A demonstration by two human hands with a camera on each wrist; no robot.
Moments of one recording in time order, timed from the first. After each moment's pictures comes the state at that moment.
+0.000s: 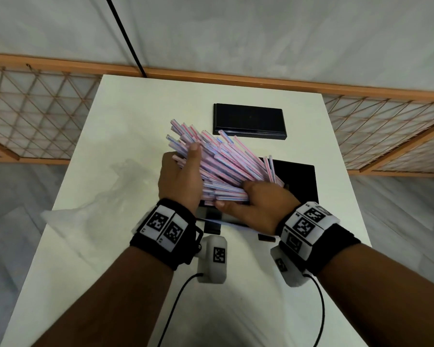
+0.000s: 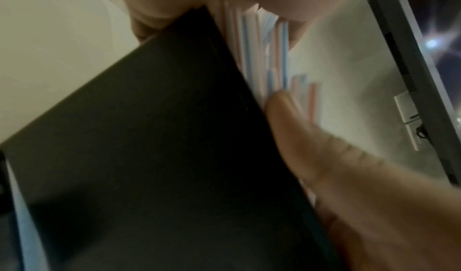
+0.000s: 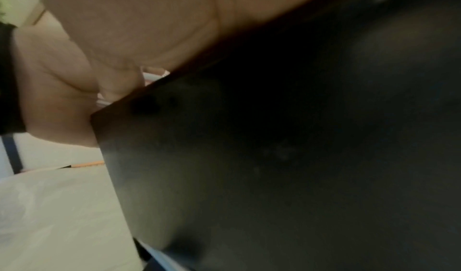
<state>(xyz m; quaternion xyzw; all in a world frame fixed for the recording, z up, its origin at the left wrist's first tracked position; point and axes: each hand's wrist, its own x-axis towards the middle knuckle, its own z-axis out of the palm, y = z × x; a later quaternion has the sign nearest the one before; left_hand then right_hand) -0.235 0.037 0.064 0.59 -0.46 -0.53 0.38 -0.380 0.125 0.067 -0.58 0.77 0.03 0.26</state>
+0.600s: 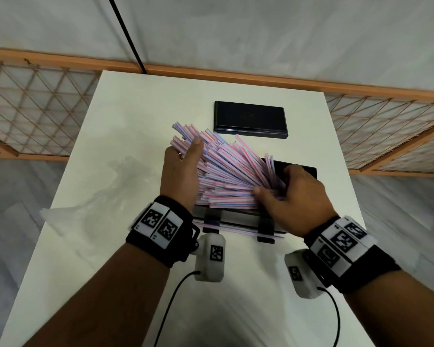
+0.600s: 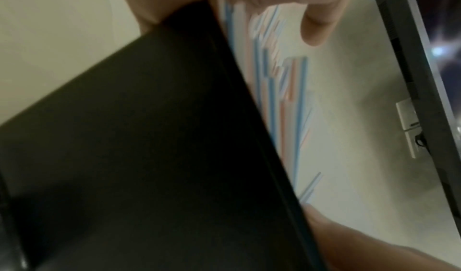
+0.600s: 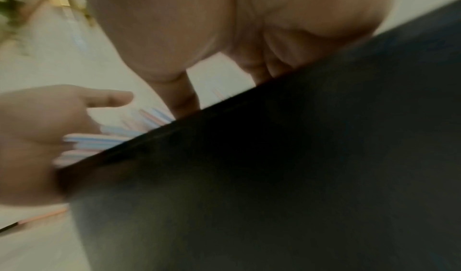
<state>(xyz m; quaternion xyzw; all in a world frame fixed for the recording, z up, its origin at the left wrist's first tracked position) -0.235 0.032 0.070 0.53 -0.38 -0.64 0.40 -0.405 0.152 0.077 -0.49 0.85 -0.15 0.15</state>
